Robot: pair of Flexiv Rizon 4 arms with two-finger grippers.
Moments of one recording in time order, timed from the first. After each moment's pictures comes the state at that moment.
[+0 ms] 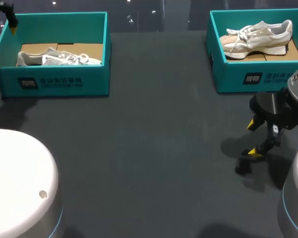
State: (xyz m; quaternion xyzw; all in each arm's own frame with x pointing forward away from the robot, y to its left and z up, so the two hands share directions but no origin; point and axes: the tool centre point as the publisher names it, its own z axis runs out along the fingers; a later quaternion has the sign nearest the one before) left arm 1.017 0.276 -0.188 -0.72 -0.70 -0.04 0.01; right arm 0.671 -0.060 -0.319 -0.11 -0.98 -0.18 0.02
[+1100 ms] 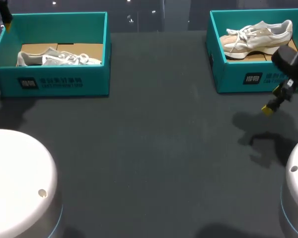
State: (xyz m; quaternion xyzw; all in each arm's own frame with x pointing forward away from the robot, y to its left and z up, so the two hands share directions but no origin) left arm 1.005 0.280 -0.169 -0.73 -0.68 -0.03 0.02; right arm 0.752 -0.112 -0.249 -0.33 -0.93 -0.17 0.02
